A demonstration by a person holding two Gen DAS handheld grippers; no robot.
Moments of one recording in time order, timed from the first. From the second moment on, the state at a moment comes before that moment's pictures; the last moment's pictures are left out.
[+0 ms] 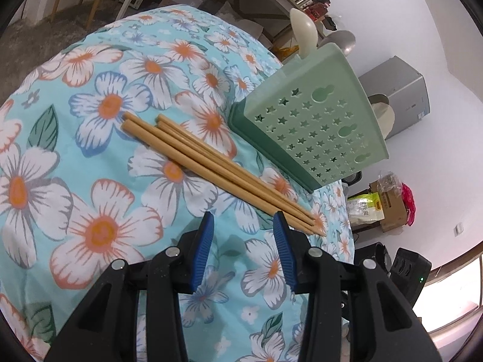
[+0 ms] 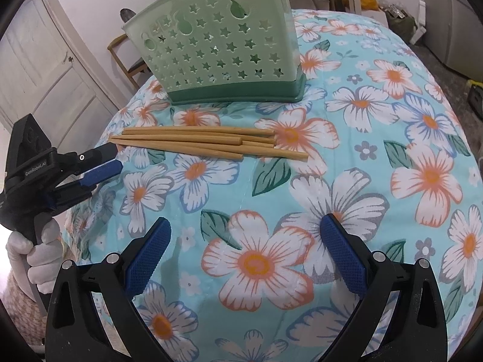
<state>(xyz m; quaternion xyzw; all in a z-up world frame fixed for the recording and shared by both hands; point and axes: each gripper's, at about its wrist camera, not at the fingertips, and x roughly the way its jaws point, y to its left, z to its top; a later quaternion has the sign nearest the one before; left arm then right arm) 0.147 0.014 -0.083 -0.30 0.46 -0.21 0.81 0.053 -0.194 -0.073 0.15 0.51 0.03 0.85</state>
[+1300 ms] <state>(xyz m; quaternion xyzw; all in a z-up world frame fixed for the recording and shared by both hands) 0.177 0.027 -0.113 -0.45 0.46 -0.12 0.76 0.051 -0.193 -0.071 0.15 0.51 0.03 0.85</state>
